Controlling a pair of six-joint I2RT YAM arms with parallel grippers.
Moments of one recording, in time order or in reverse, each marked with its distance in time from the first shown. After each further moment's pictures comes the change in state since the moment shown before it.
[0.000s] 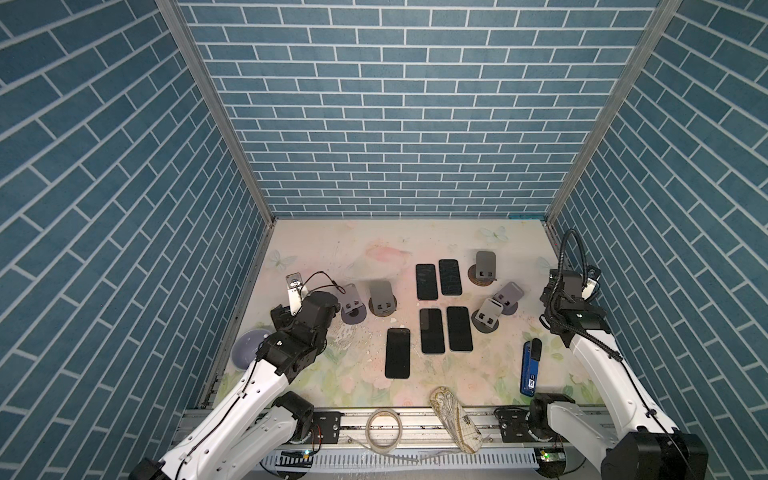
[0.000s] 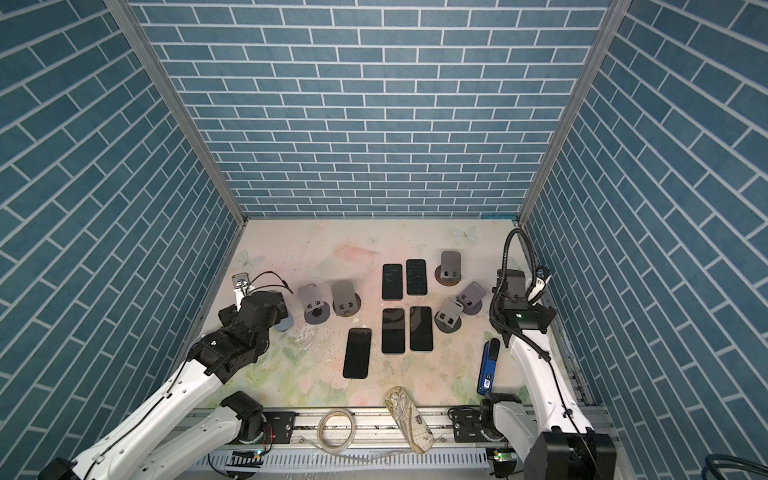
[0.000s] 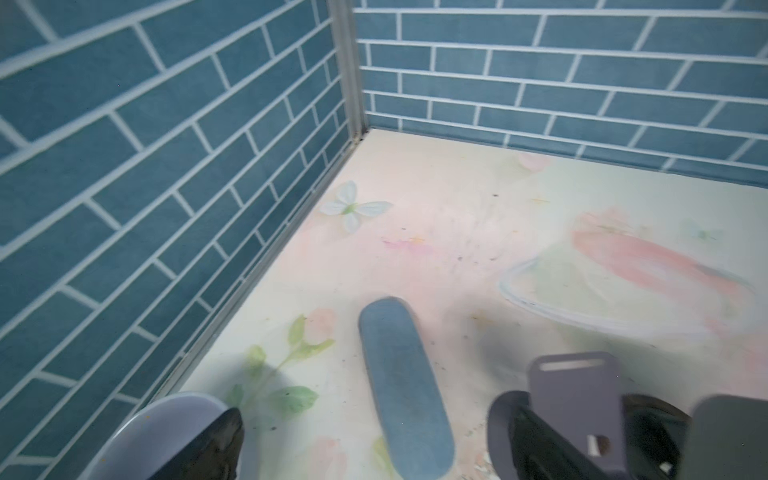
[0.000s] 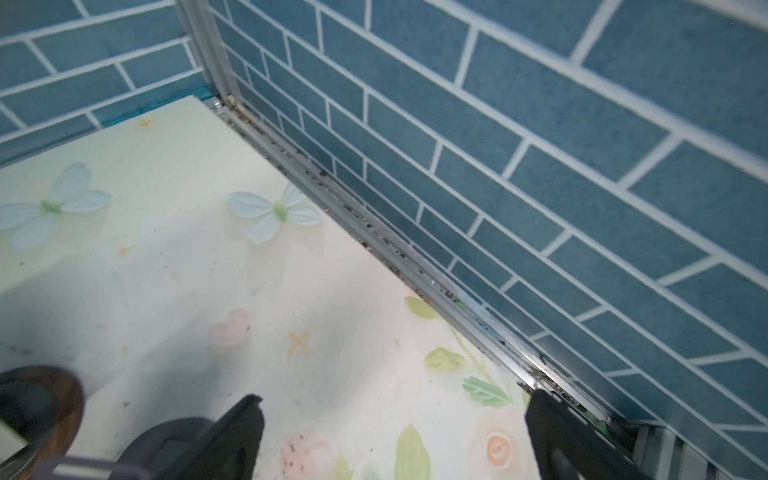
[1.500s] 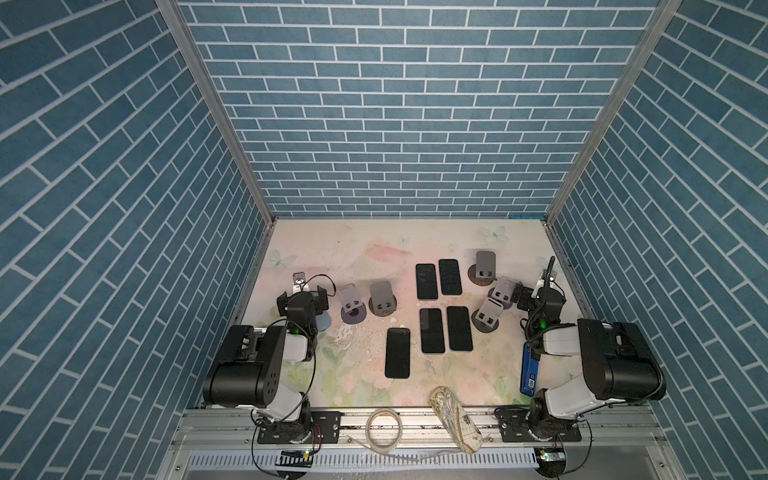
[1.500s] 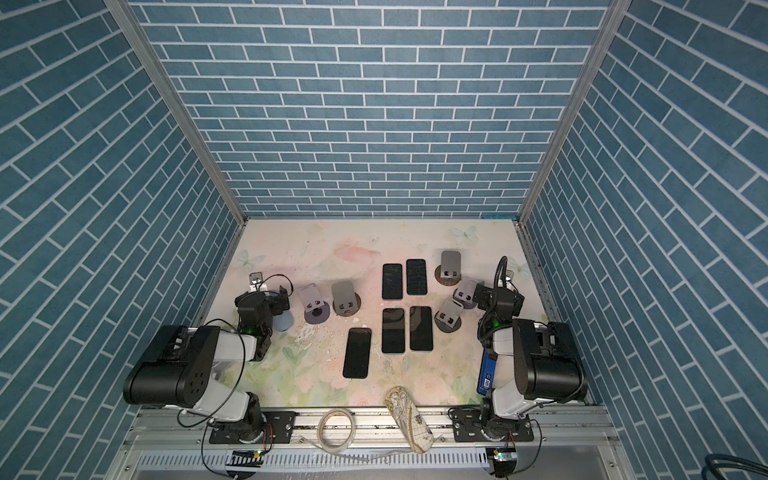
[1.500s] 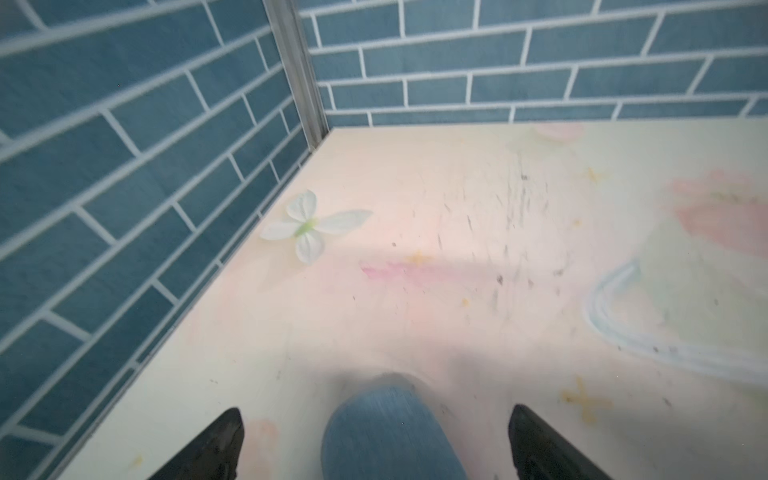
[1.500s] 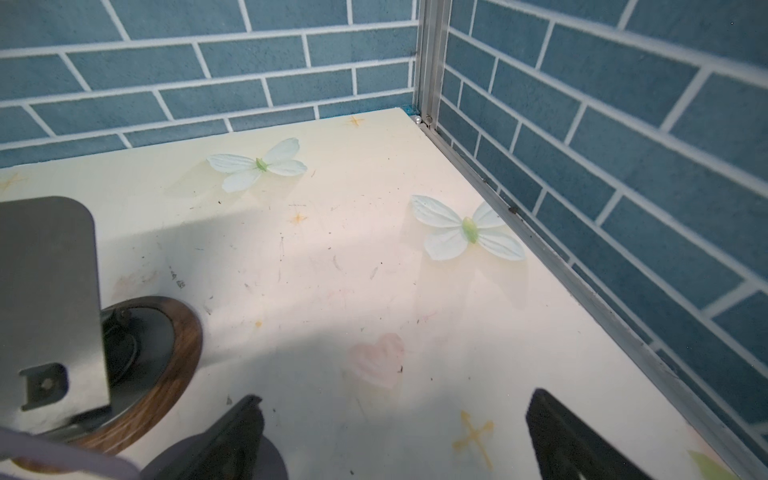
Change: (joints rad) left arm 0.430 0.766 -0.354 1.464 0.491 0.497; right arm -0.036 0.573 -0.332 1.285 -0.473 -0.359
